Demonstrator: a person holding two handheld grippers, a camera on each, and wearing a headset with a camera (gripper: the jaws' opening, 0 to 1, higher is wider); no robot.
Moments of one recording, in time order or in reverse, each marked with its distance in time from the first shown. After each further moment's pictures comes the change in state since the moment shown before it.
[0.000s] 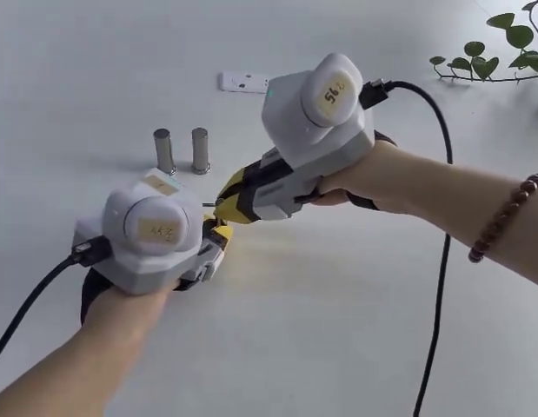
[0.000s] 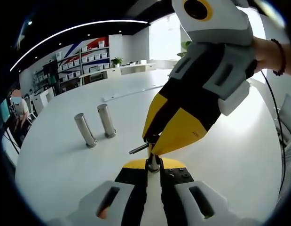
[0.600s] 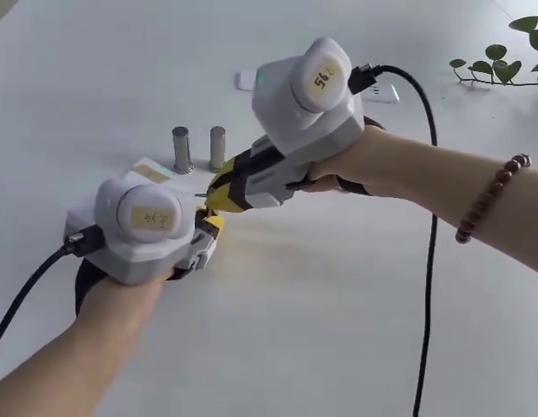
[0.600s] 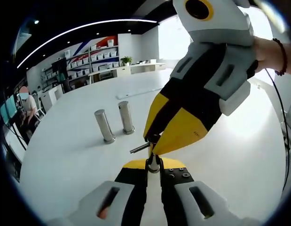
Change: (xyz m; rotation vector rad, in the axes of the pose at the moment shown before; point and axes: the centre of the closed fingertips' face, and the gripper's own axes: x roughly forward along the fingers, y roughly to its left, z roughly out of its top) left arm -0.012 0.029 -0.005 -0.025 0.010 0.082; right arm 0.020 -0.001 0.022 -0.059 -0.016 0.052
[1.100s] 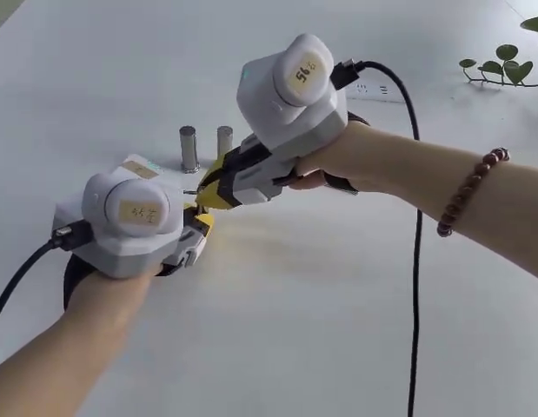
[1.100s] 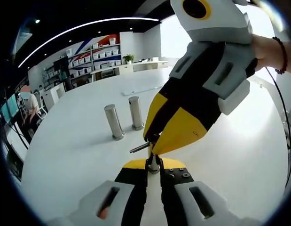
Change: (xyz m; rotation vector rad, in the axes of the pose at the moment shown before) left arm -0.003 0.015 -0.007 -0.002 0.020 0.017; right arm 0.015 -0.005 0.008 0.003 0.005 0.020
